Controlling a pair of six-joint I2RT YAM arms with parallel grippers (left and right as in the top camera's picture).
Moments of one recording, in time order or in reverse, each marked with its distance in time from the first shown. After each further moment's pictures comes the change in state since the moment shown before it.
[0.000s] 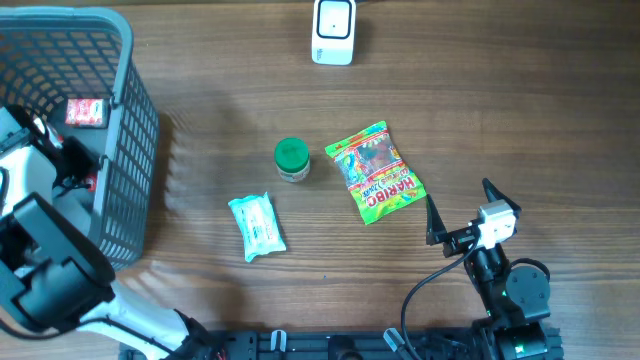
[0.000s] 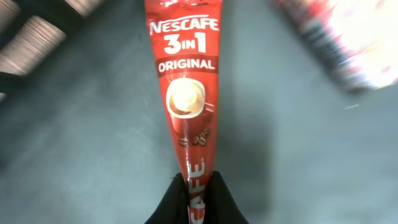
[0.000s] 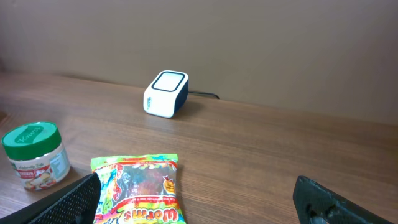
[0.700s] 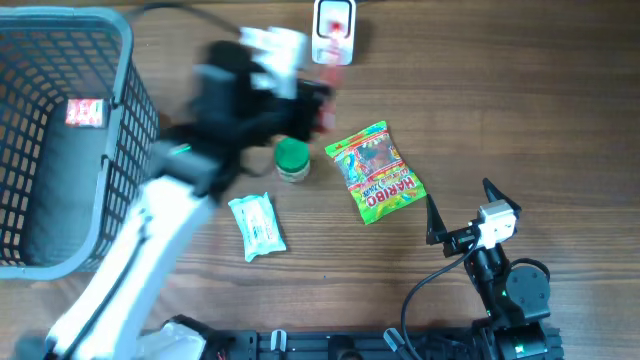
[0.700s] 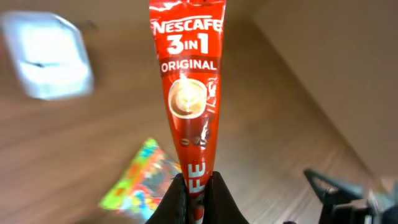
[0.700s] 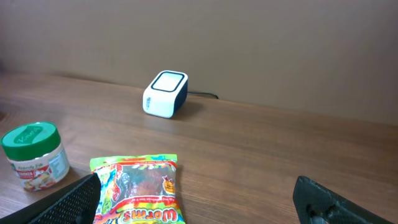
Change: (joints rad) left arm -1.112 -0.460 0.077 0.063 0.357 -0.139; right arm 0.000 0.000 0.000 0.000 0.003 0.000
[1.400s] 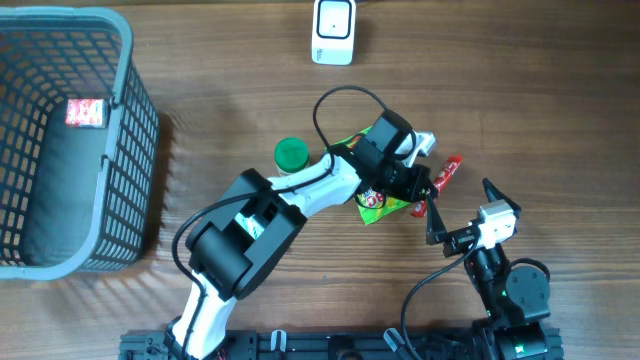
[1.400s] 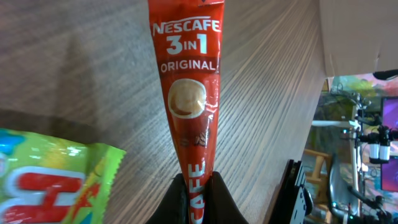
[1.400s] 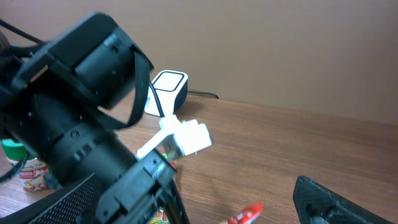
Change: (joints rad) left arm -0.324 0.706 -0.006 0.389 0.306 -0.262; right arm 0.000 0.001 0.000 0.000 0.000 0.000
